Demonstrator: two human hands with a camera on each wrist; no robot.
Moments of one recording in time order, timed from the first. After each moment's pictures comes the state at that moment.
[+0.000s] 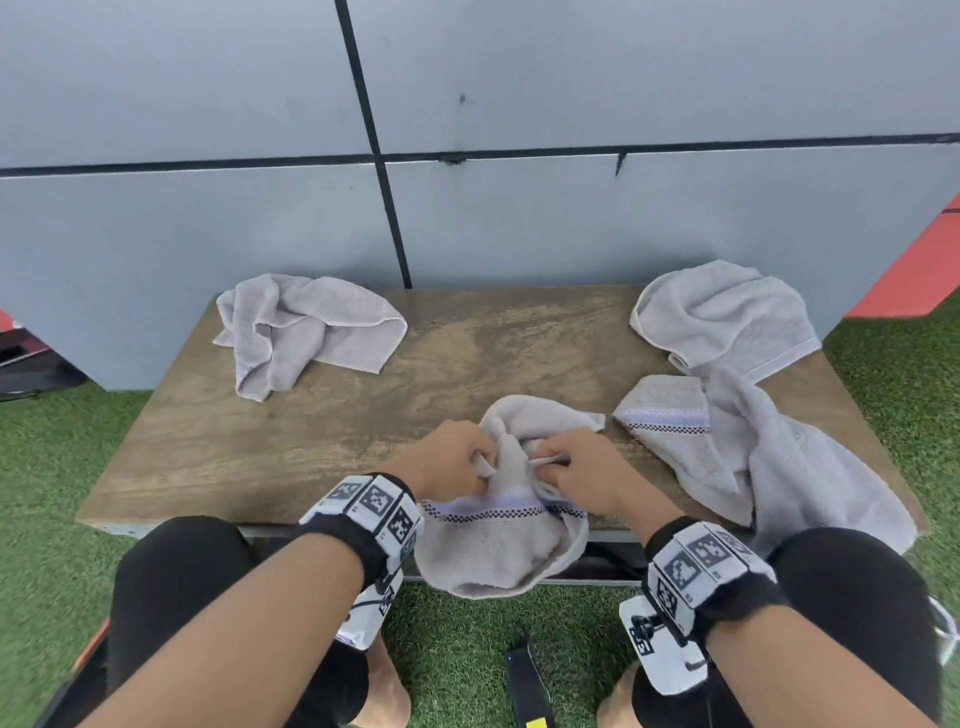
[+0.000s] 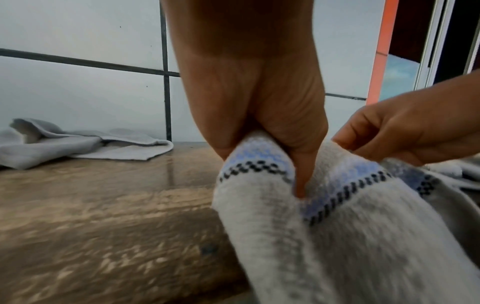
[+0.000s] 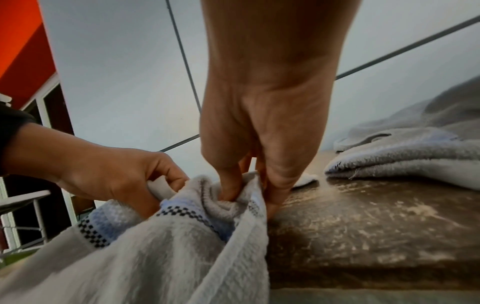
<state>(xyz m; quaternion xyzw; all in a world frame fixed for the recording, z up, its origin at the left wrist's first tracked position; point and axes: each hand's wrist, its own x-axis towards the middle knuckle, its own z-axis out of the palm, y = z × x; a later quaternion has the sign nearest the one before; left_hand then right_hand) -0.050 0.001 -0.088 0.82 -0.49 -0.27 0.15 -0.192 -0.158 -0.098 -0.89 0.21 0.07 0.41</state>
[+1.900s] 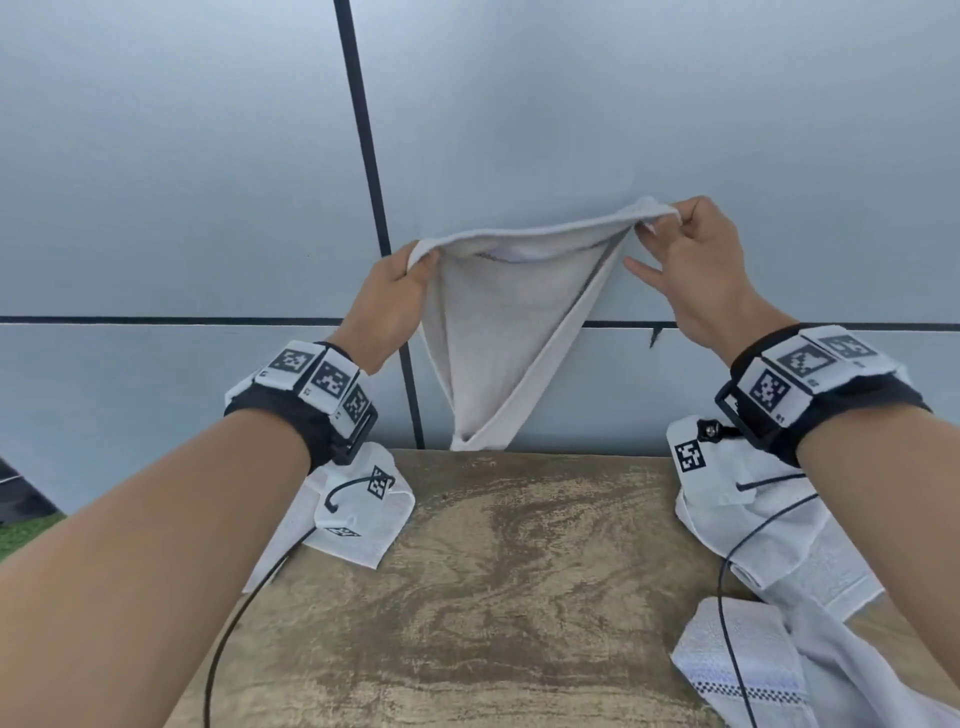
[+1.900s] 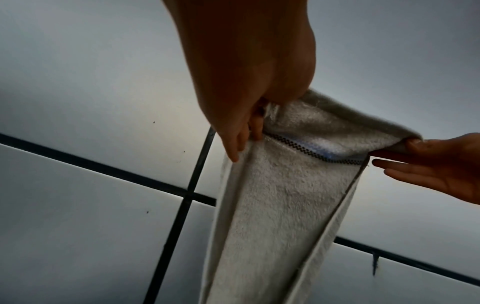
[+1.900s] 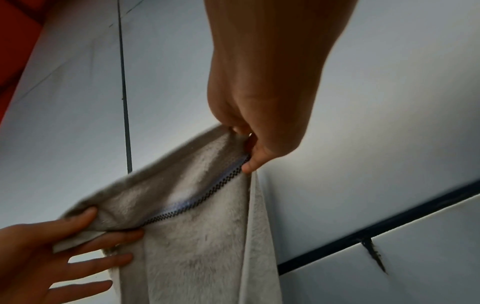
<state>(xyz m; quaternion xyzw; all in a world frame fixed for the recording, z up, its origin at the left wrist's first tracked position) 0.178 -0.104 0.121 0.75 -0.33 -0.03 0.57 0.026 -0.346 0.138 -0.64 0.14 -0.41 0.64</state>
